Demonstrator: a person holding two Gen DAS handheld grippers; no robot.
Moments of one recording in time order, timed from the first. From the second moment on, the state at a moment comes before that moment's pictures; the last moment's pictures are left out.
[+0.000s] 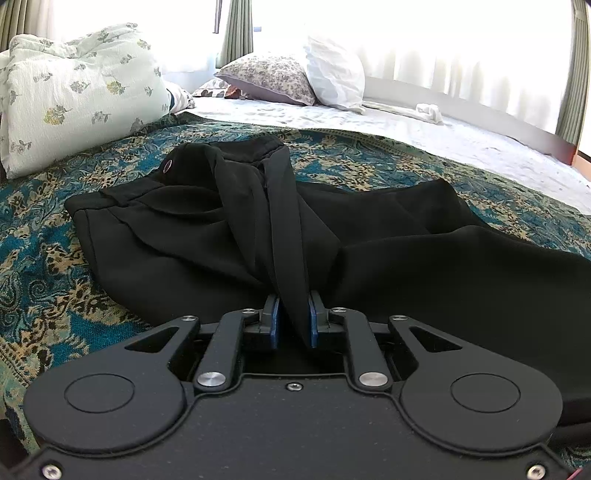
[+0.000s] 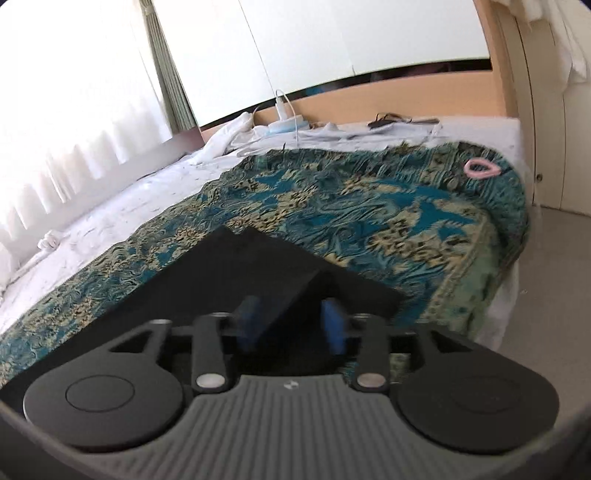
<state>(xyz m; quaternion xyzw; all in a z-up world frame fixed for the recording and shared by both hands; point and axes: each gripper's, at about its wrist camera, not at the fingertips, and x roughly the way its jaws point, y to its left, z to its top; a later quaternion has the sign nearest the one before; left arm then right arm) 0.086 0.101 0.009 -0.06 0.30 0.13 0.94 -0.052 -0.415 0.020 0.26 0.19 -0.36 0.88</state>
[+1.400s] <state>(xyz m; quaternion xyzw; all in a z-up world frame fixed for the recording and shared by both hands) 0.074 0.087 0.023 -0.03 0.33 0.02 0.94 0.002 -0.235 0.040 0.08 0.18 -0.21 0.96</state>
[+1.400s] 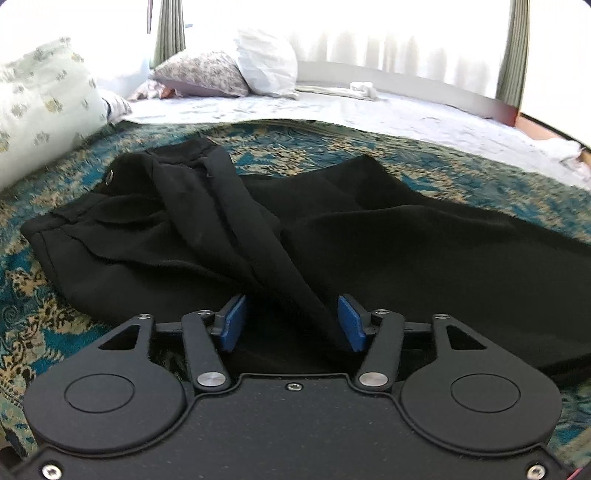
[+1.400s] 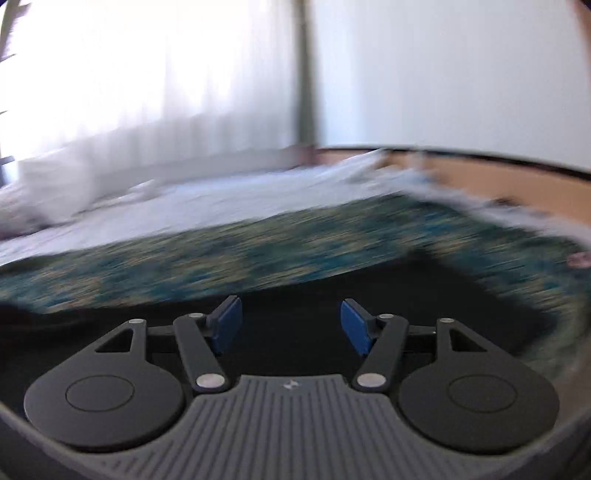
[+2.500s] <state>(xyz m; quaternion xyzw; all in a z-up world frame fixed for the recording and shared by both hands) 0.249 0.174 0.070 -0.03 0.28 0.16 0.95 0.049 -0.114 -0.005 -0.03 0.27 -0.05 0.96</state>
